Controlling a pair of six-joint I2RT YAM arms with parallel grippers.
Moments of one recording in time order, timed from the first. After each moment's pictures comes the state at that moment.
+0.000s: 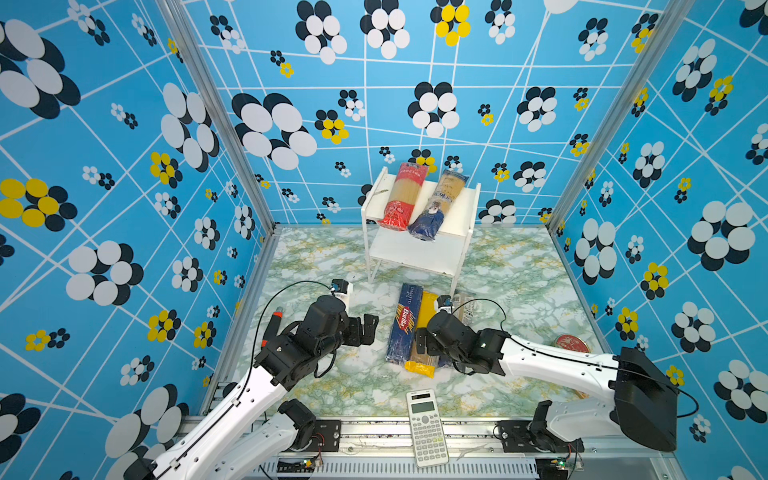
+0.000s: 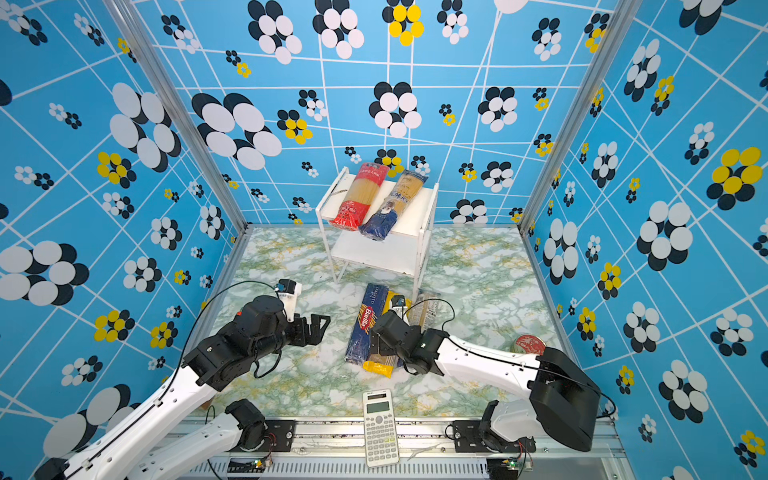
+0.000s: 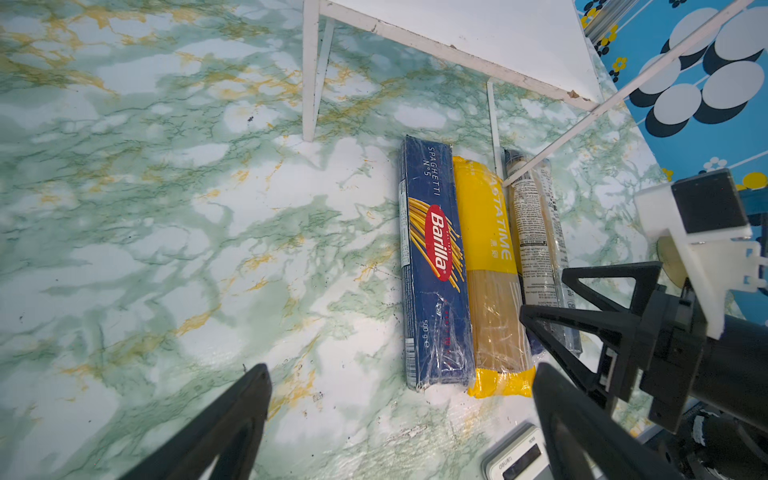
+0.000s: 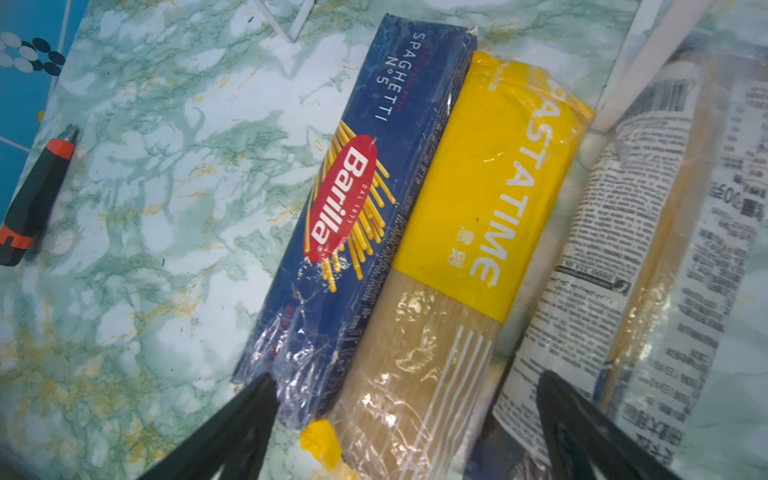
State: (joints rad) left arm -0.60 0.77 0.79 -0.66 -0.04 -0.48; right arm 1.03 1.40 0.85 -0.35 0.36 0.80
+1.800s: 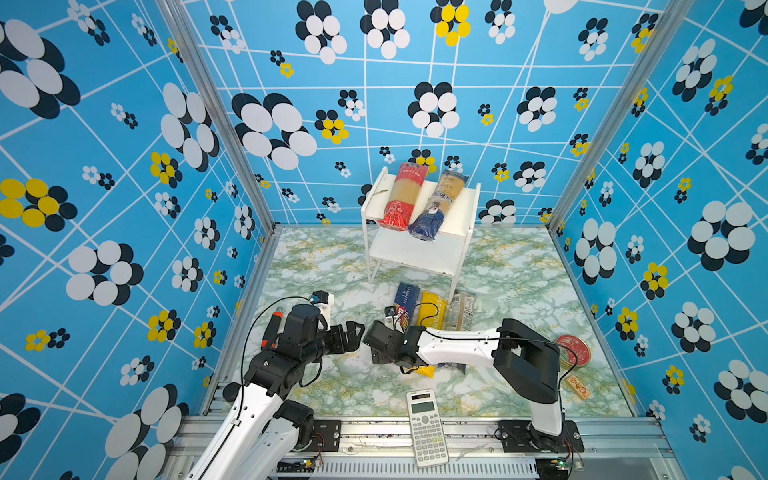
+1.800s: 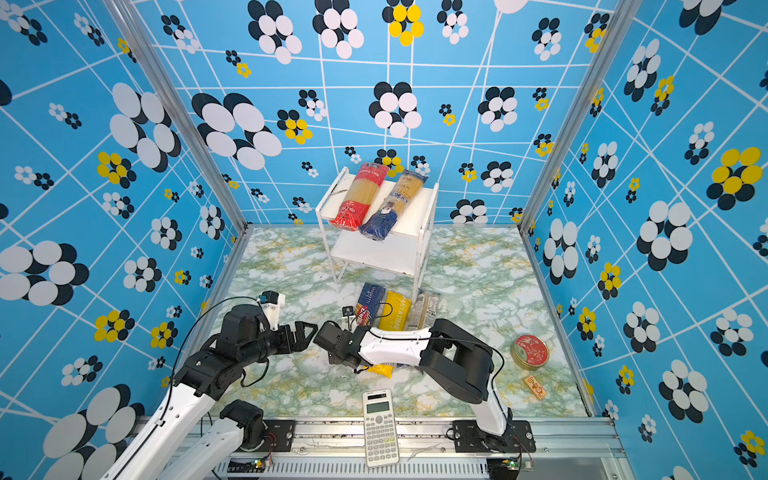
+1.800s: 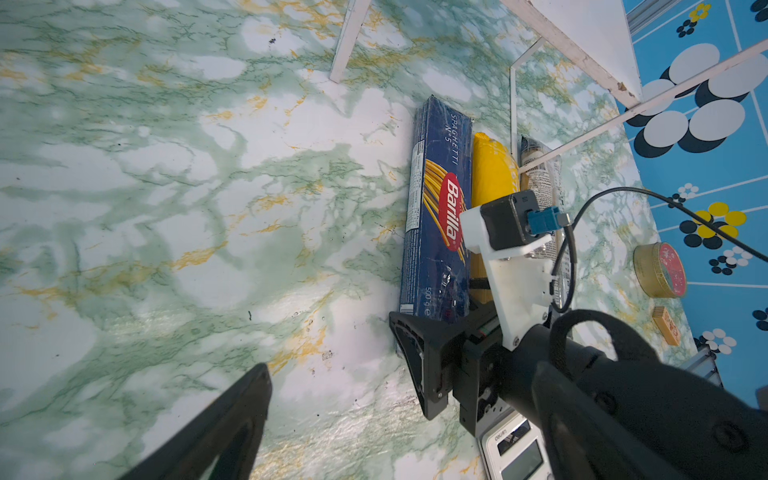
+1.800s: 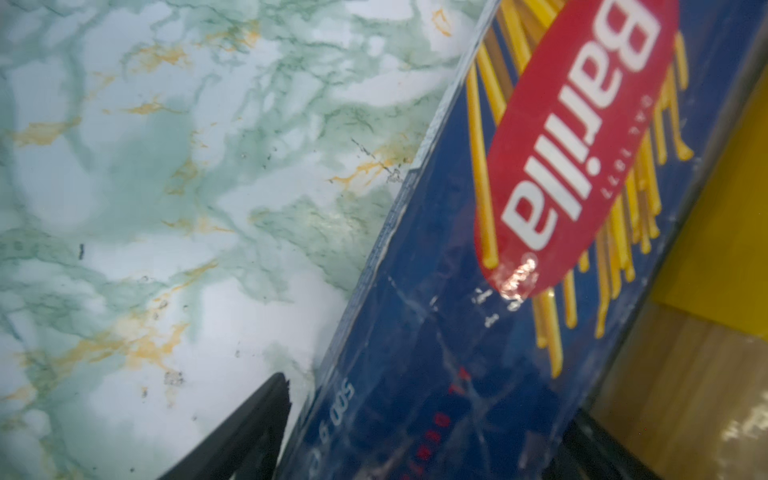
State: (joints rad) left arm -0.34 0.67 0.64 -0.67 0.23 -0.48; right arm 1.17 1.99 1.30 -0.47 0.35 0.88
